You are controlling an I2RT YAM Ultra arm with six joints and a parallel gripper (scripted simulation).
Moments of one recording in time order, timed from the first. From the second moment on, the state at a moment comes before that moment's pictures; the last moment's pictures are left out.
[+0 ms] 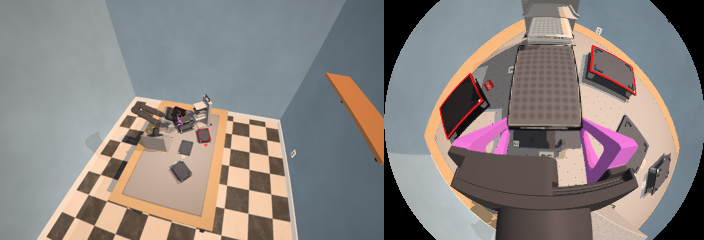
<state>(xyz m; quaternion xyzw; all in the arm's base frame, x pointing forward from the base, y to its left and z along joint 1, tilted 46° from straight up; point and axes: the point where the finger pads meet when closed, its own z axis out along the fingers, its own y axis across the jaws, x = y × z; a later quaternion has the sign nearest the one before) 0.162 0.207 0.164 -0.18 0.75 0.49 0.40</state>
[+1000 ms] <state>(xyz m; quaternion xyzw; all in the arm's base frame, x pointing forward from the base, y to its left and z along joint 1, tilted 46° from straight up) 0.157 0.216 0.147 -0.18 0.76 0.49 0.38</state>
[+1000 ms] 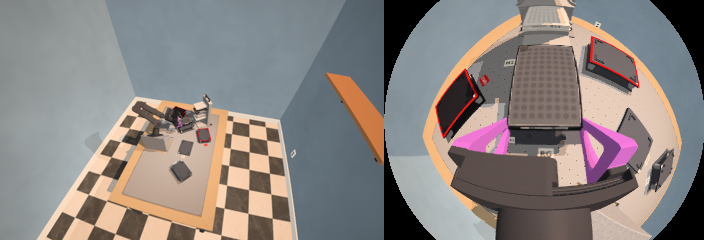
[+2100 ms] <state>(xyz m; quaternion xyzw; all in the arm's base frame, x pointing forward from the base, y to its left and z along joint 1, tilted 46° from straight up) 0.156 0.227 0.138 -0.18 0.76 0.49 0.38</state>
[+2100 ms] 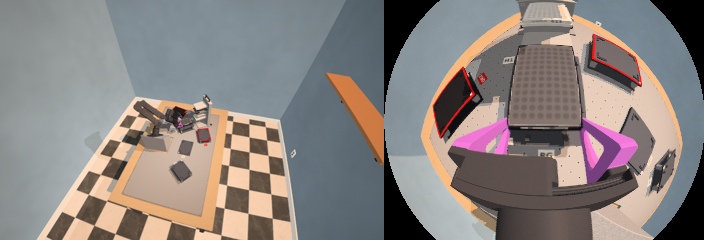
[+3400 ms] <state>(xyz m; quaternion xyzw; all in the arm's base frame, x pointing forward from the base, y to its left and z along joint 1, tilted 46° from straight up) 0.153 0.239 0.128 -0.18 0.76 0.49 0.39</state>
